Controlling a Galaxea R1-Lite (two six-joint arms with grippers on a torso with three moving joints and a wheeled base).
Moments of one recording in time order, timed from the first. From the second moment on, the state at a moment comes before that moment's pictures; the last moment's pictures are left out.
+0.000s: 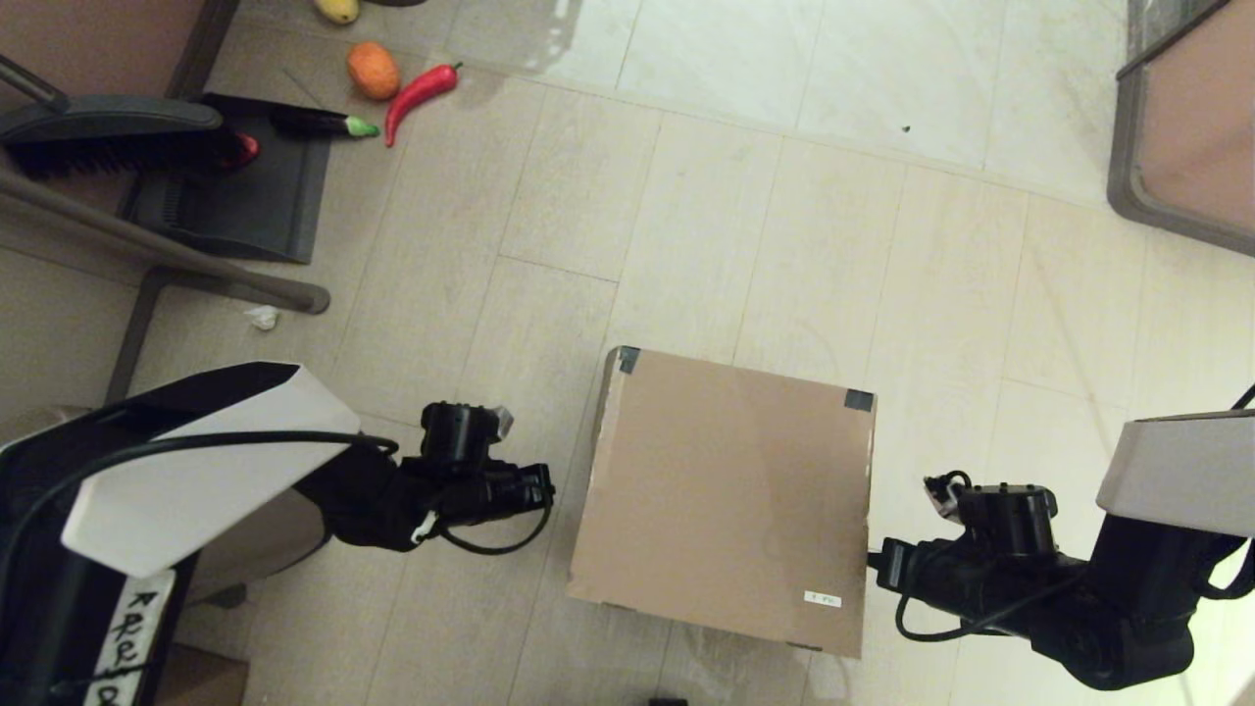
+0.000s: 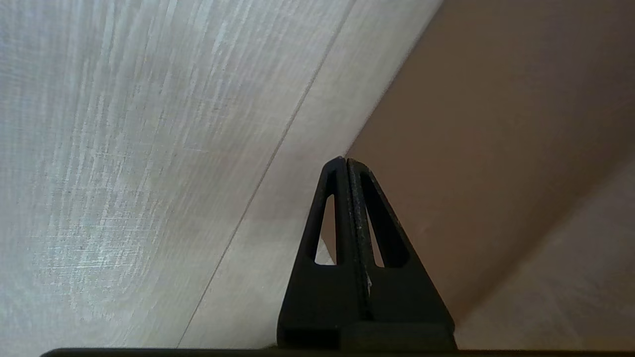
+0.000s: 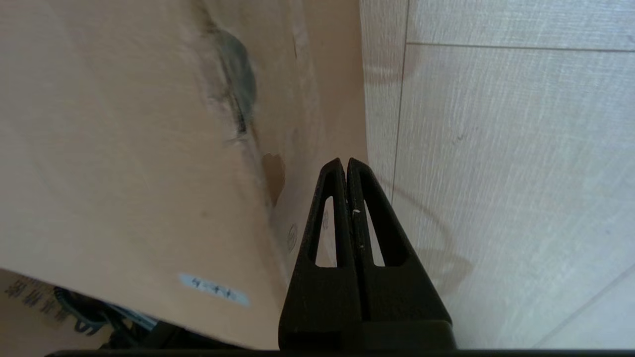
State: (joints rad) left arm -0.31 2.37 -1.17 -0.56 -0.22 -0.34; right arm 0.11 2.25 -0.48 -1.13 0.23 0.42
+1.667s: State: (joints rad) left arm -0.41 2.27 -1.29 -0.23 -0.22 -0.47; right arm 0.15 2.31 -0.18 -1.52 0.32 0.60
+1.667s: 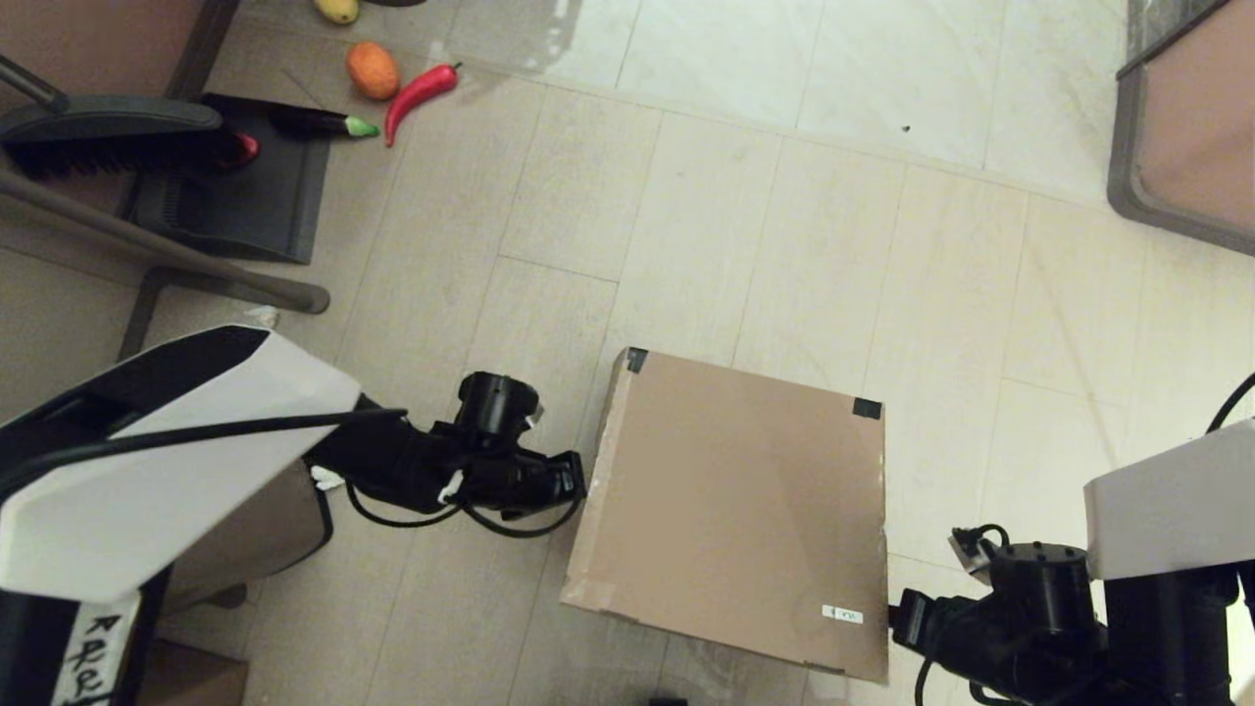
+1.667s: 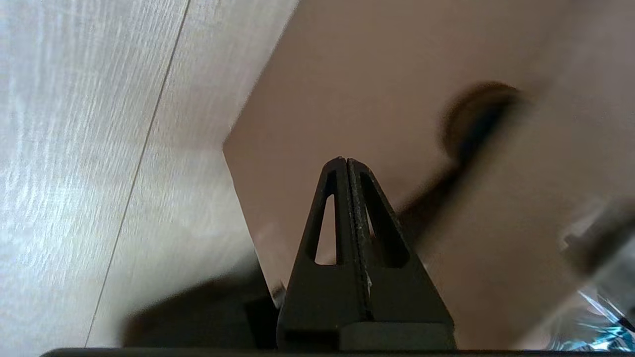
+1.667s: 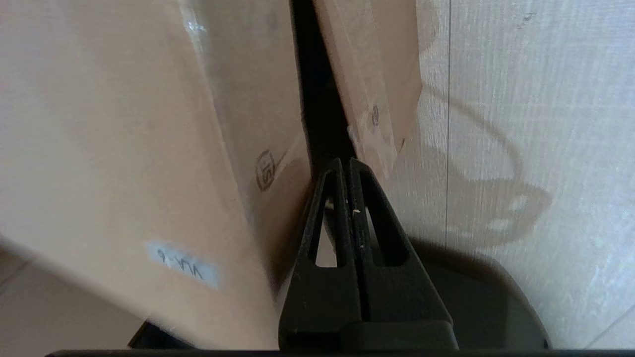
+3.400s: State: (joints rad) left arm -0.44 2.37 -1.33 -0.29 0.02 -0.42; right arm 0.07 2.47 -0.31 -1.52 0.26 0.50
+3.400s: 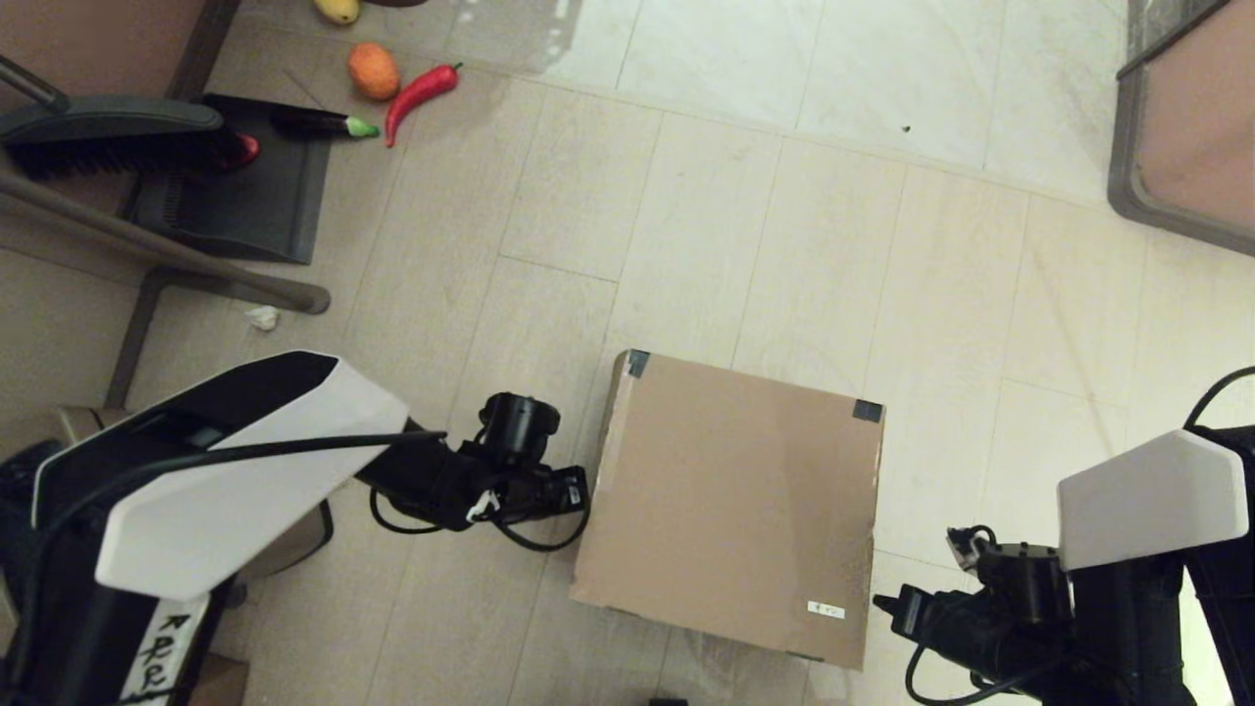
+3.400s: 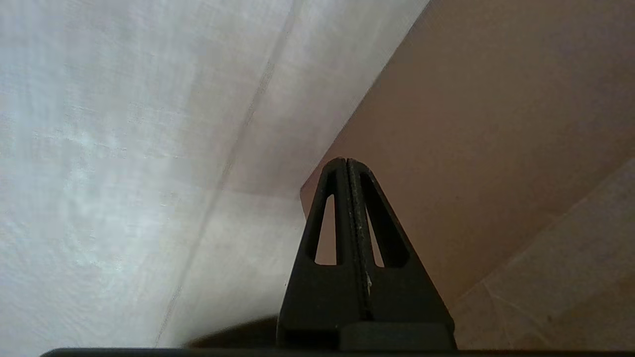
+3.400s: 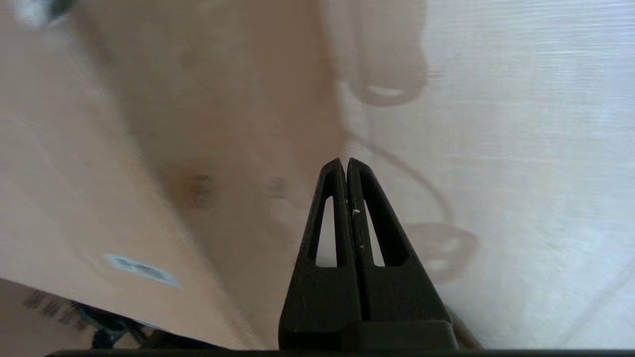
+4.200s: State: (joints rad) left arm -0.49 2.32 -1.32 -0.21 0.02 -0.52; right arm 0.14 2.37 -0.26 -1.52 0.31 0.71
